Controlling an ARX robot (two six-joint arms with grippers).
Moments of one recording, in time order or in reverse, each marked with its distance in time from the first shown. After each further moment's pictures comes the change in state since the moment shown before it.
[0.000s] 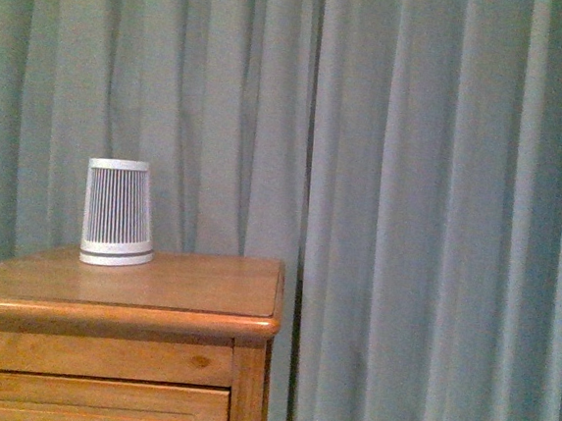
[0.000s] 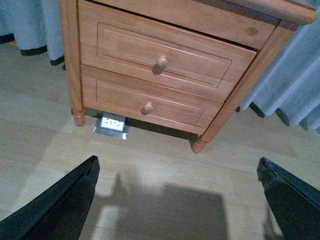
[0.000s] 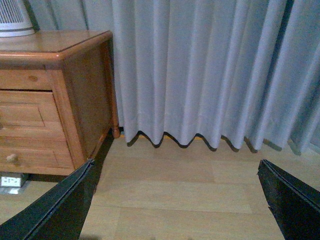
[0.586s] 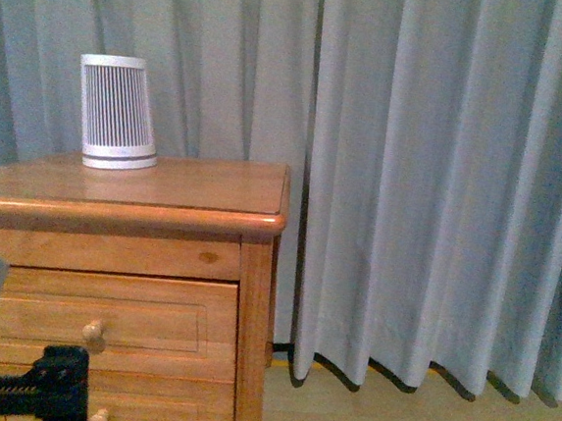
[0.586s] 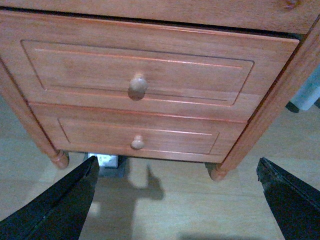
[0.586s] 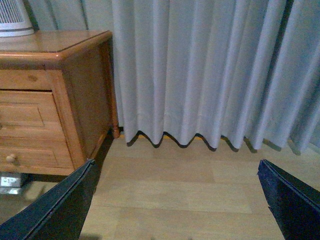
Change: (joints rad) left arm -0.175 1.400 0.484 0.902 -0.173 0.140; right arm 0.000 0.000 0.000 0.000 0.000 0.000
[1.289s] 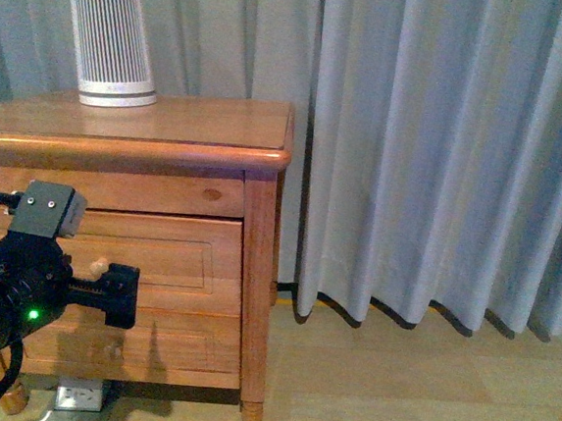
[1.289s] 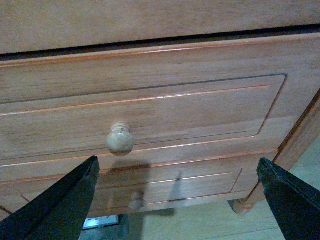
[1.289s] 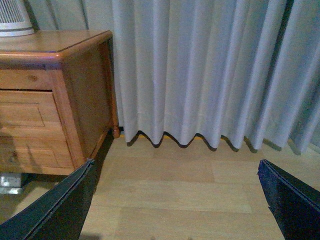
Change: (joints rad) left arm 0.086 0.377 0.408 0.024 0.208 0.175; right arm 0.000 0.000 0.000 0.000 0.000 0.000
